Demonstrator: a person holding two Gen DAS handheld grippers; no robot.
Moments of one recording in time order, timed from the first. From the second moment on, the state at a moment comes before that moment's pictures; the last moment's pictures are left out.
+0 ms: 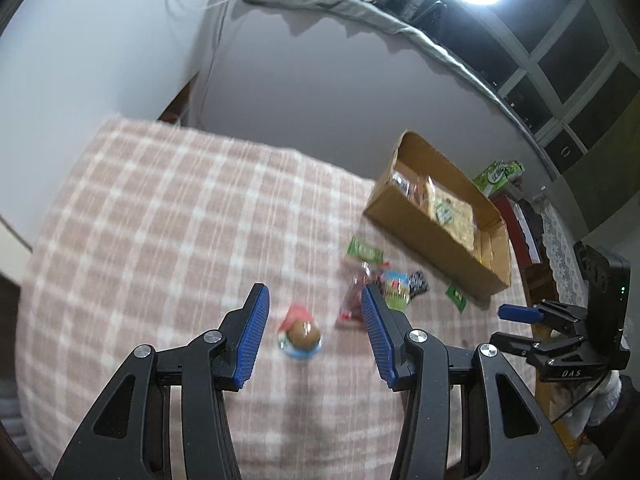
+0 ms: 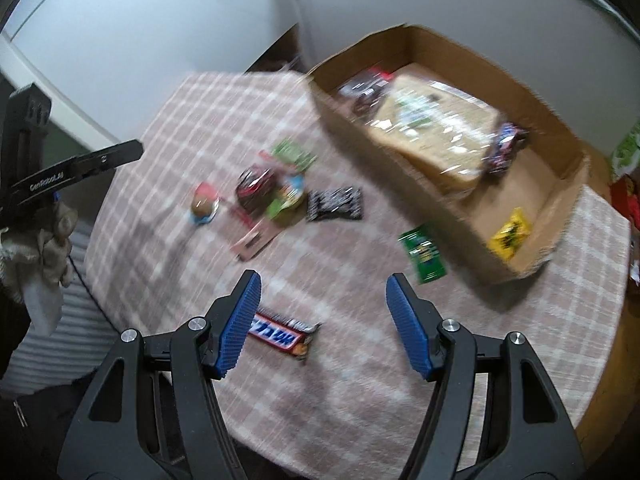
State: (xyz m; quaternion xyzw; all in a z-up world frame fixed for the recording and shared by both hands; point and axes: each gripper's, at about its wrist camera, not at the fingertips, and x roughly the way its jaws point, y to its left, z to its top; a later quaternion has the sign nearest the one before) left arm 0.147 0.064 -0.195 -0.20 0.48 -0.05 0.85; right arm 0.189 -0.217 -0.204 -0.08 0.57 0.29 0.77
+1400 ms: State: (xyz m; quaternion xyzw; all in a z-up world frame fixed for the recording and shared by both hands) left arm 0.158 0.027 -0.265 -0.17 0.54 -0.04 0.83; right arm 0.136 -0.152 -0.286 -0.23 0.60 0.29 0.71
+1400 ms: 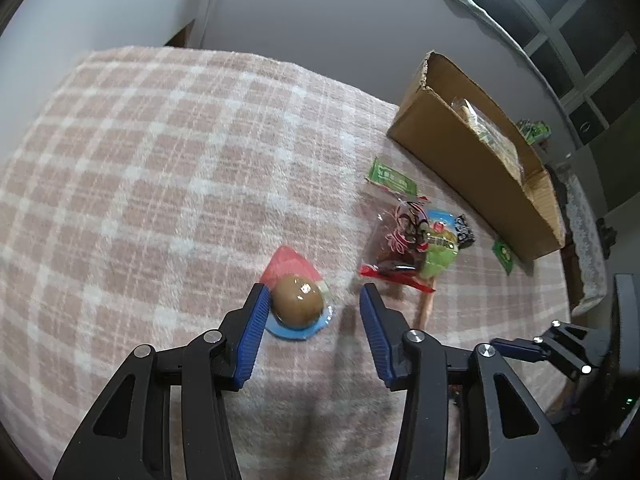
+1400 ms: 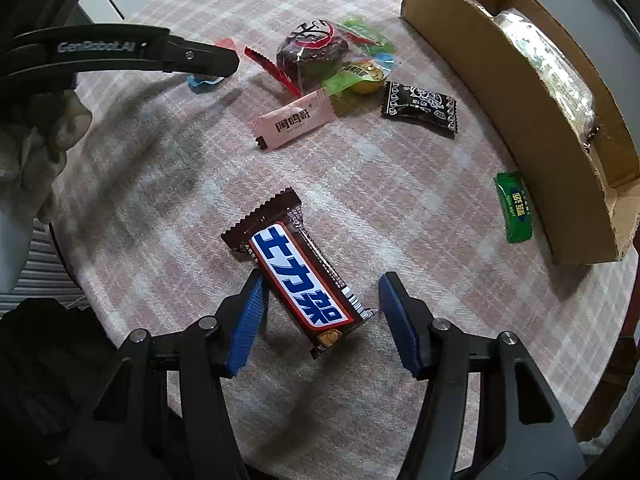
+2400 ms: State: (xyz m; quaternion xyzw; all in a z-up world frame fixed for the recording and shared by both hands) left arm 0.145 0.021 -0.251 -0.13 0.51 -0.04 0.85; right arm 0.149 -0.177 -0.267 -0.19 0.58 0.26 0.75
